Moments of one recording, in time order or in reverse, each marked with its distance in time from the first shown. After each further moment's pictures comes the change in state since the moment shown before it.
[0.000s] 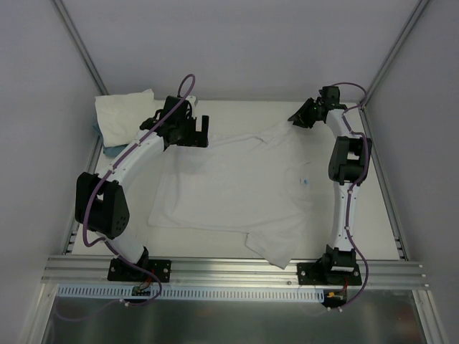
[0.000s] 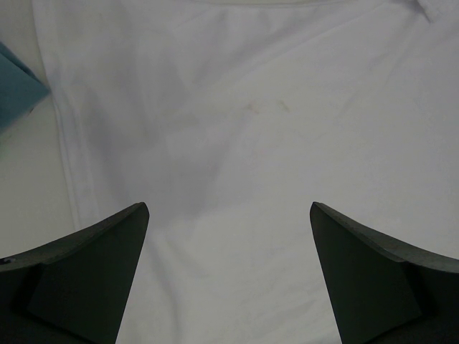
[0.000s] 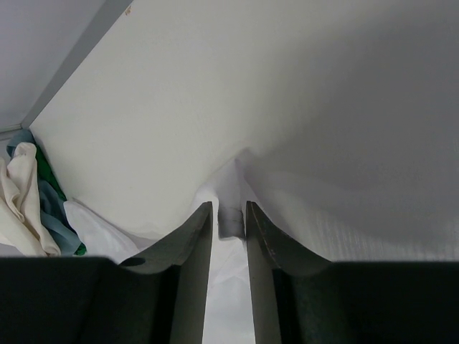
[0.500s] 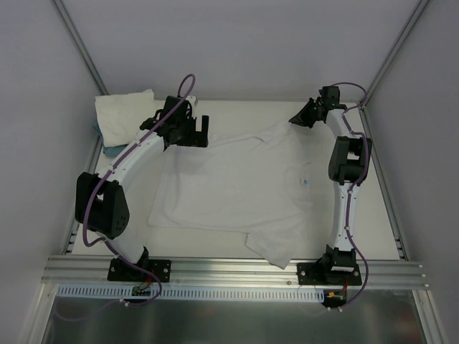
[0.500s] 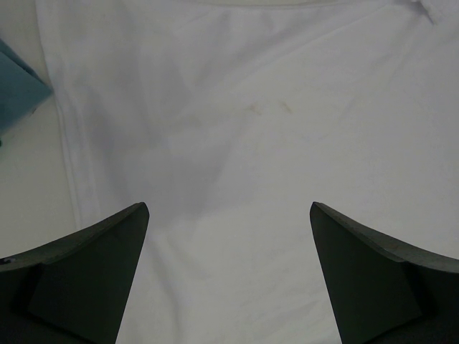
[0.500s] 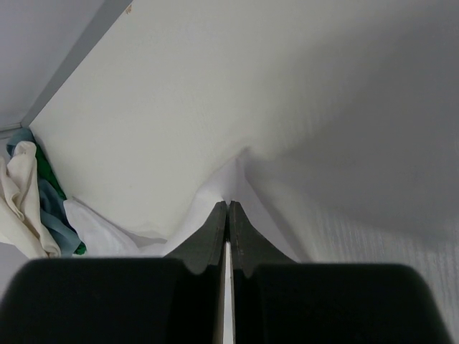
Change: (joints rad) left arm 0.000 0.000 0.000 0.000 -0.001 0.000; right arm 0.000 0.000 0.001 -0.002 -0.002 -0.003
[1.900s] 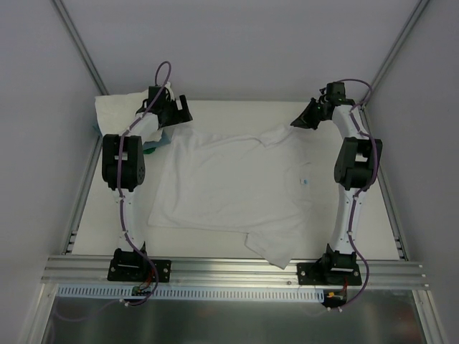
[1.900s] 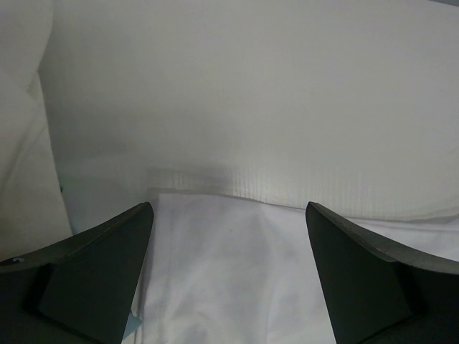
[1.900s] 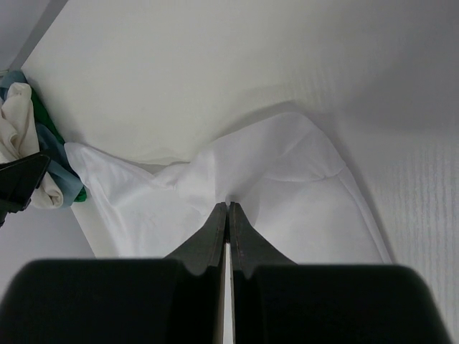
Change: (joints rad) left arm 0.292 0.572 0.325 0.375 0.180 -0.070; right arm 0.000 -0.198 -0.142 -0.173 -0.039 -0.090
